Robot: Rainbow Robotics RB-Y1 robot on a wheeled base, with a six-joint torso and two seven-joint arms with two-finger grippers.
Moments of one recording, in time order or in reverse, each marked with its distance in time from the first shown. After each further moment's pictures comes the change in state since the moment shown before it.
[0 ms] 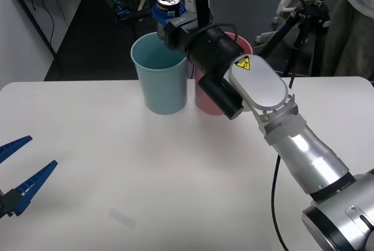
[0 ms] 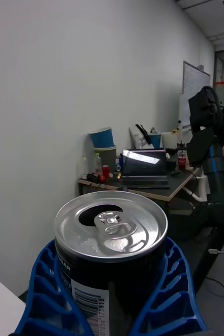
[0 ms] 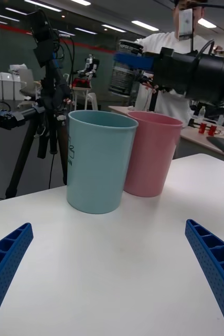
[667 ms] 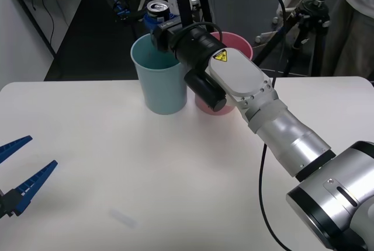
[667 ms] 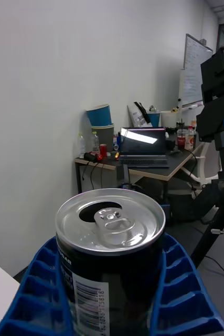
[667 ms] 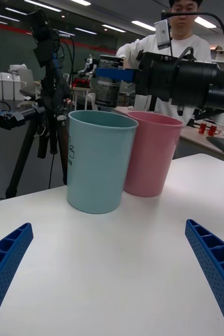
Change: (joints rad) right arm -0.125 0.048 0.031 0.220 -0.004 0.023 -0.005; left arm 0.000 0.000 0.000 0.000 0.000 0.000 0.000
